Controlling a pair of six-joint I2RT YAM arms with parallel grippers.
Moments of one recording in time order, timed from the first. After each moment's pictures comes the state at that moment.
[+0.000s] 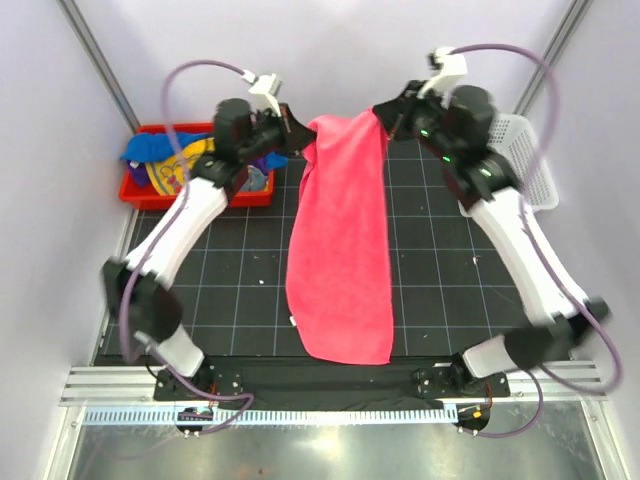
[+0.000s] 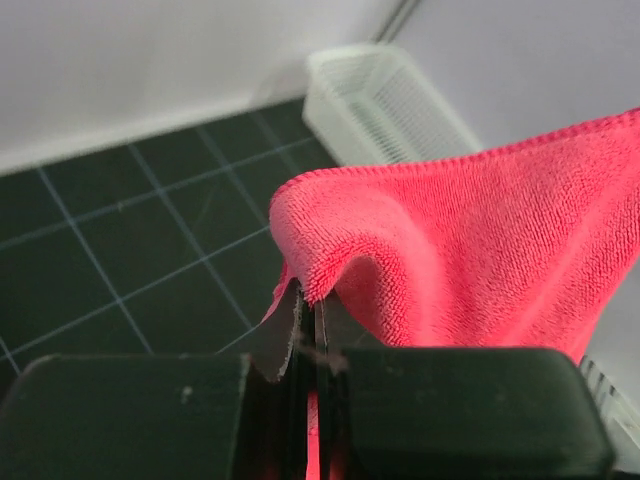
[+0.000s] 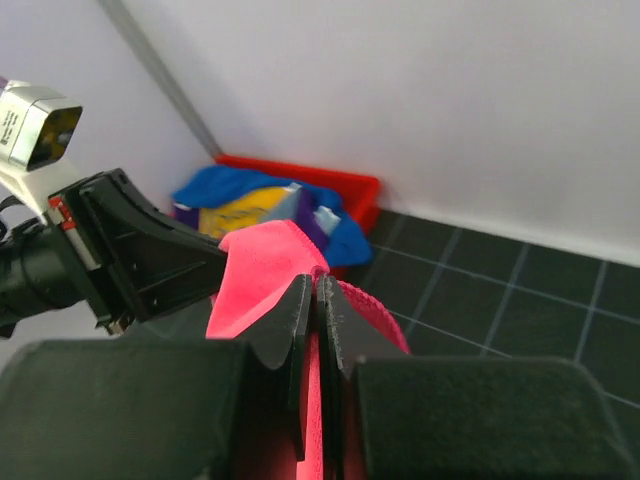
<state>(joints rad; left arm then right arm) -0.42 1.56 1.62 -0.11 0.39 -0.38 0.40 1.37 1.70 -0.28 -0.15 0.33</state>
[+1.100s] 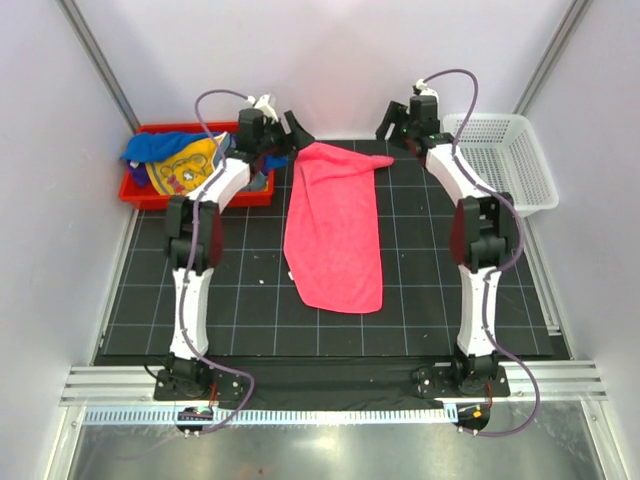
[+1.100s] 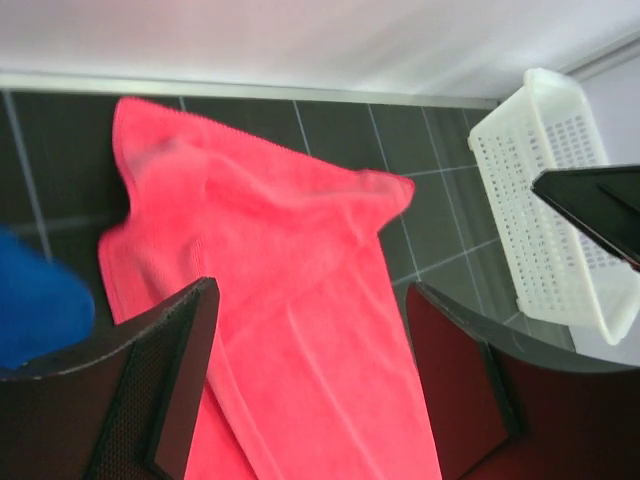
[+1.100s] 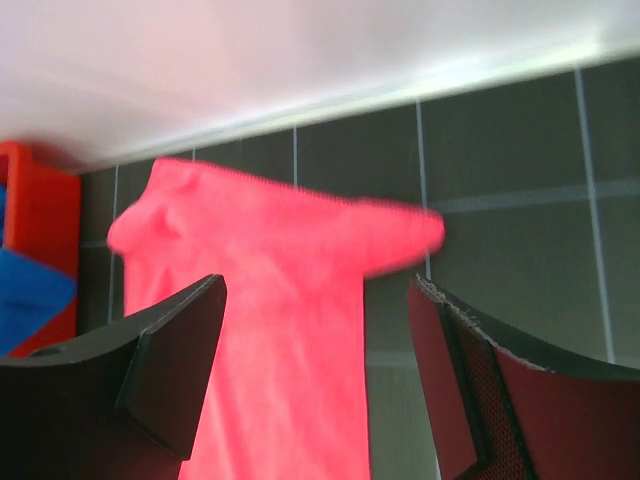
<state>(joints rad) -0.25 2.37 2.03 0.04 0.40 -0.57 0.17 2.26 2.02 -0.21 -0.02 0.42</state>
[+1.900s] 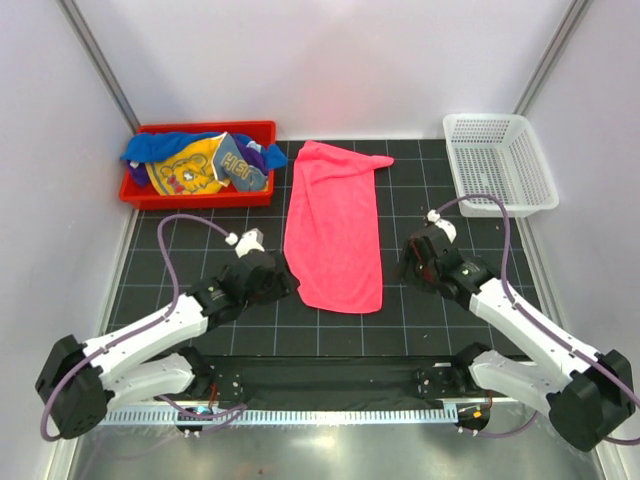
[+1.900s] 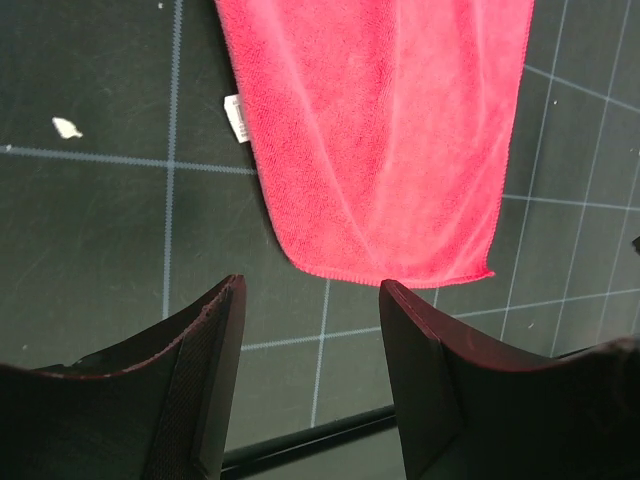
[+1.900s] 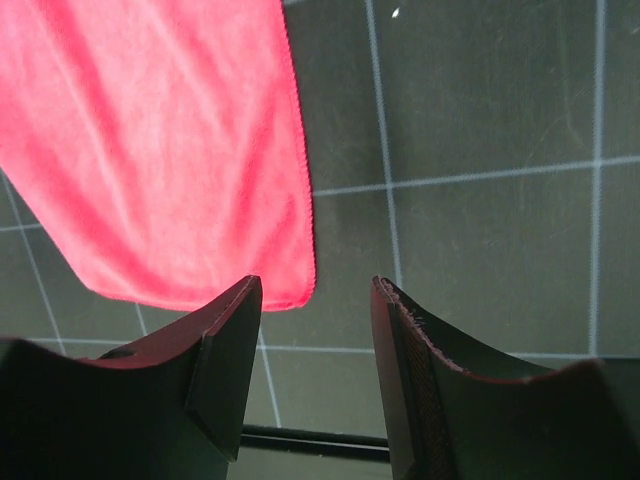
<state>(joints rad) -0.81 1.03 0.61 -0.34 -0.25 -0.99 0.53 1.00 0.73 -0.64 0.18 0.74</state>
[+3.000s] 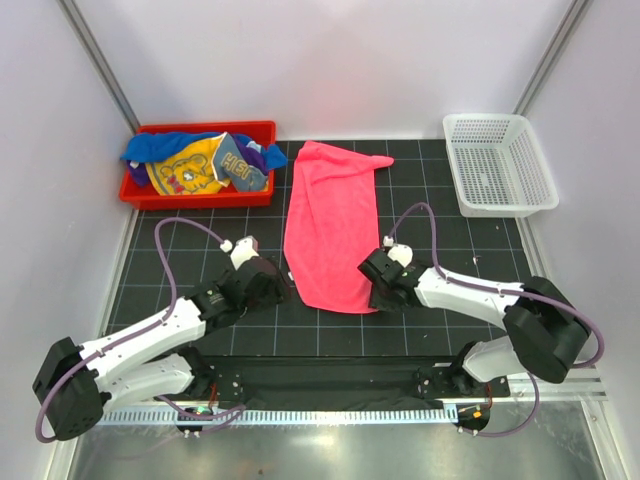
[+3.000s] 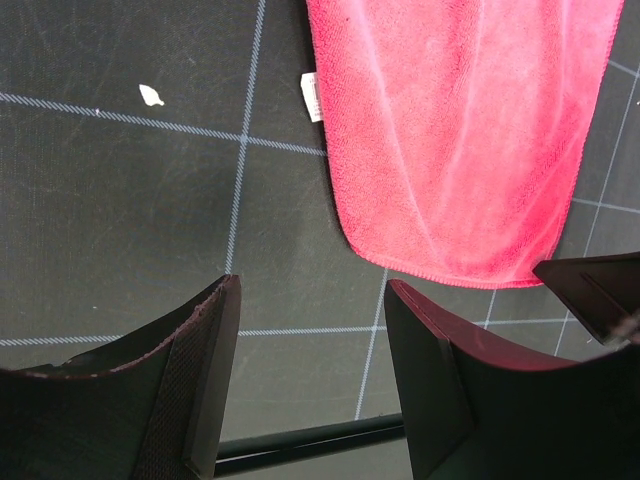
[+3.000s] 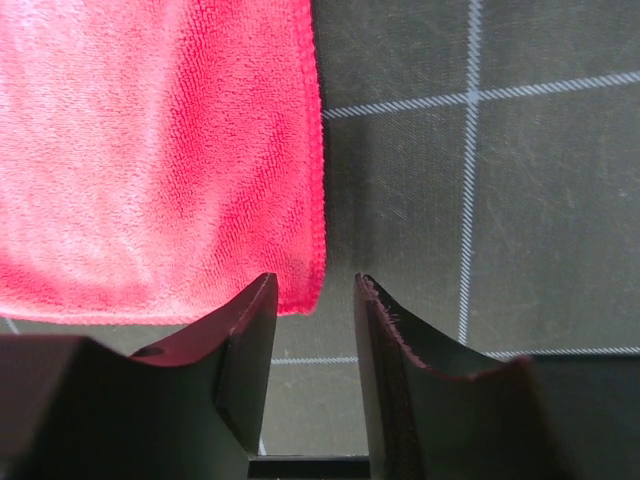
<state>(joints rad) -0.84 0.99 0.60 -0.46 -0.33 -1.03 0.81 1.37 0.71 -0.57 0.29 0.95</state>
